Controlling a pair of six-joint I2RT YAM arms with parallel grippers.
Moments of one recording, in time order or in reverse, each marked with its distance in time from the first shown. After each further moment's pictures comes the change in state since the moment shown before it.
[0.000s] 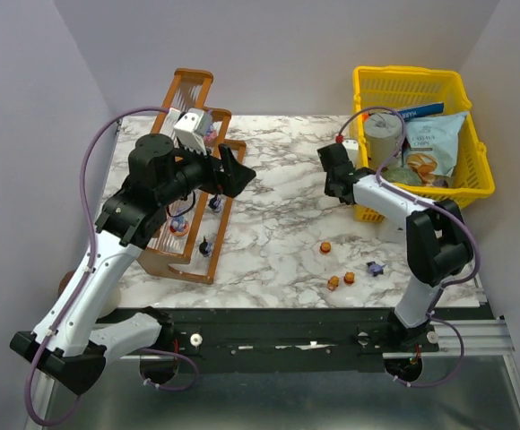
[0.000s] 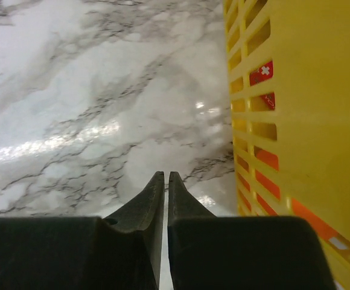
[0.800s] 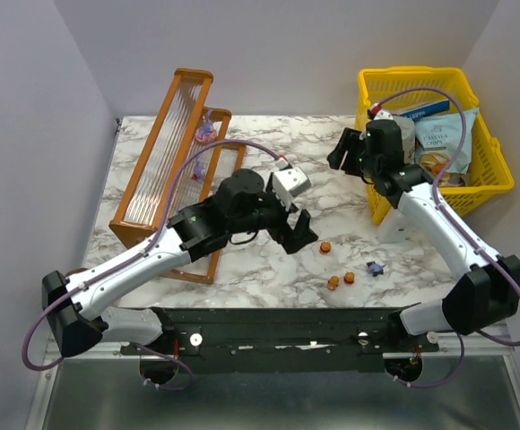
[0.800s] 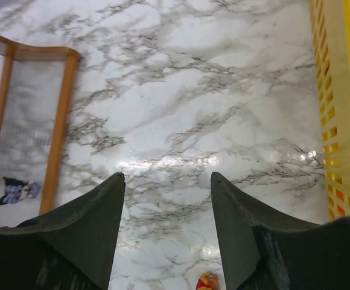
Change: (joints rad) left arm -0.447 0.170 -0.105 0.145 -0.027 0.187; right arm -0.122 -0.350 -0.001 0.007 -0.393 -0.005
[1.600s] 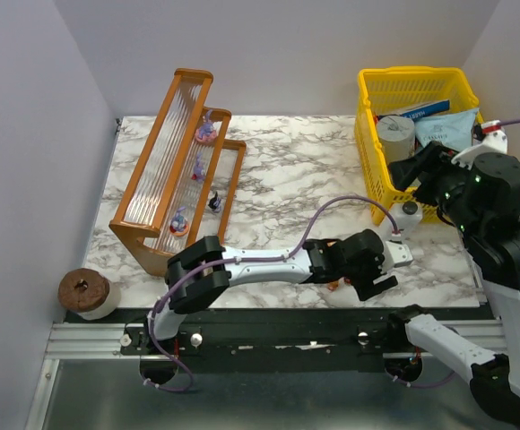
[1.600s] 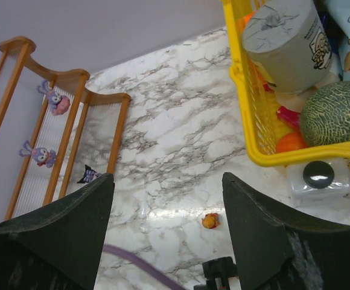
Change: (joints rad) left arm -0.379 0.748 0.288 0.191 -0.150 0.156; right arm 0.000 -0.509 0.285 -0.545 0.093 0.060
